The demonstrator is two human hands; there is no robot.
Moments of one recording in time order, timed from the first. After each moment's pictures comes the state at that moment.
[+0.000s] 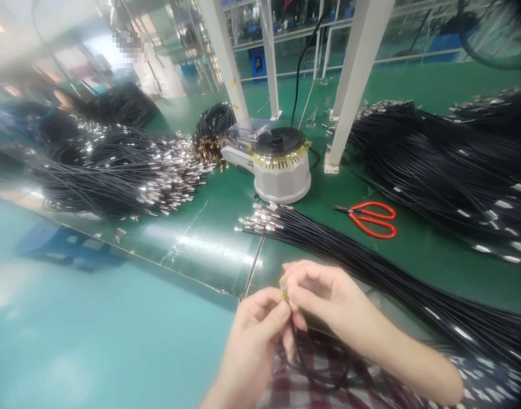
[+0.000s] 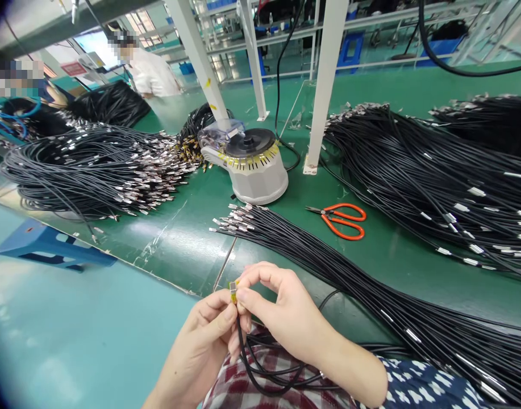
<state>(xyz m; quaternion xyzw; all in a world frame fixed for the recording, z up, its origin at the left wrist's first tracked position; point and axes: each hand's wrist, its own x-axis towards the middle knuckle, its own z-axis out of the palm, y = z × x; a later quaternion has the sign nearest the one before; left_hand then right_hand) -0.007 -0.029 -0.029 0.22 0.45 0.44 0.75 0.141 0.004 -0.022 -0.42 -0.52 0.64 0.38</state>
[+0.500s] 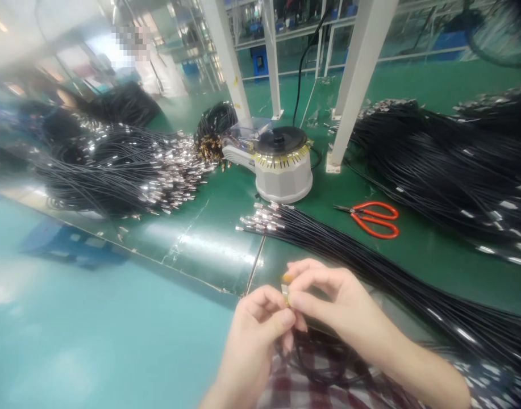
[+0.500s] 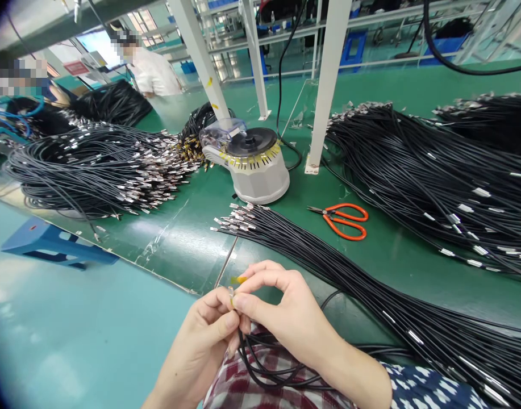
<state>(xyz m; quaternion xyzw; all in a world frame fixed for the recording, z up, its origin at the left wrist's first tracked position) -0.009 -0.029 -0.028 0.22 0.47 0.45 0.73 0.142 0.000 -0.020 -0.46 -0.49 0.64 0.38</state>
